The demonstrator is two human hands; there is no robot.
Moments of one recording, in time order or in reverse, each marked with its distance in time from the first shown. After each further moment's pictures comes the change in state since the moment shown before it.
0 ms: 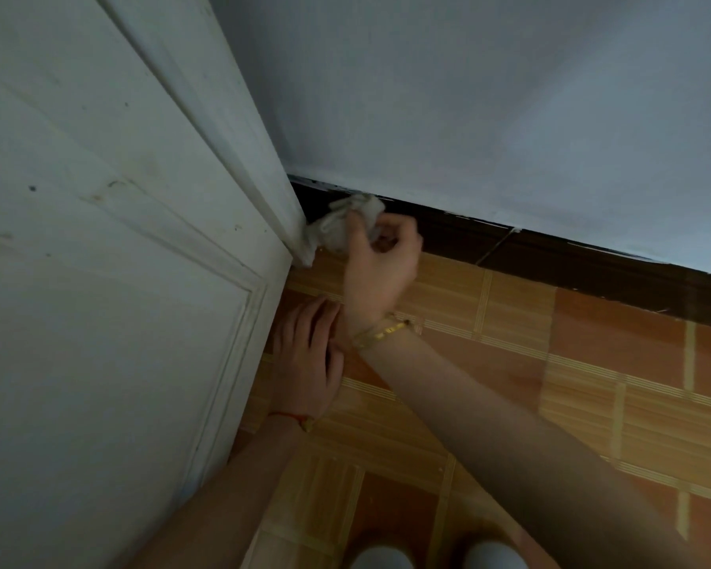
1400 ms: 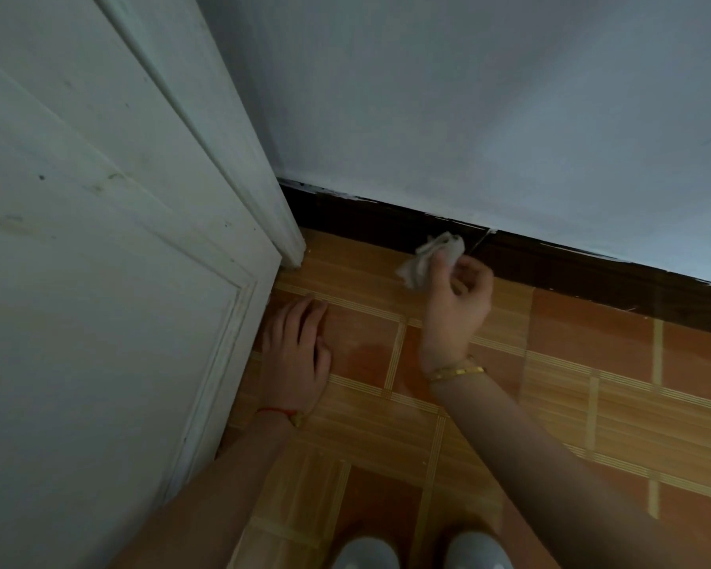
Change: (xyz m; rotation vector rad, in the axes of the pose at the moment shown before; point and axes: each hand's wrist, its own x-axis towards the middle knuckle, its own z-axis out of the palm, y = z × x) left_hand -0.001 0.003 0.002 -0.004 -0.037 -0.048; right_hand 0.028 0.020 -0.096 0.075 0.091 0.115
